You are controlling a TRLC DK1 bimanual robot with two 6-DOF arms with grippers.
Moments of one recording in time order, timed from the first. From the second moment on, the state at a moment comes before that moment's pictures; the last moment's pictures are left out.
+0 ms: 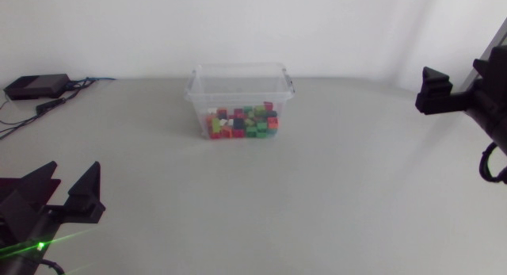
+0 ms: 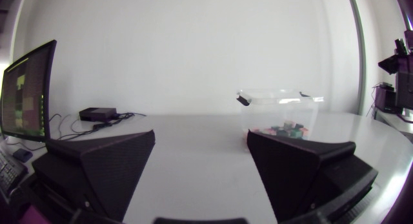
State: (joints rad) left arm -0.02 0.05 0.04 -0.01 -0.04 0.04; right arm -0.03 0.89 0.59 0.28 0.11 -0.26
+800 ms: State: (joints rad) left arm 0.03 0.05 0.04 -0.02 -0.04 0.05; right arm -0.03 0.46 0.23 0.18 0.11 -0.21
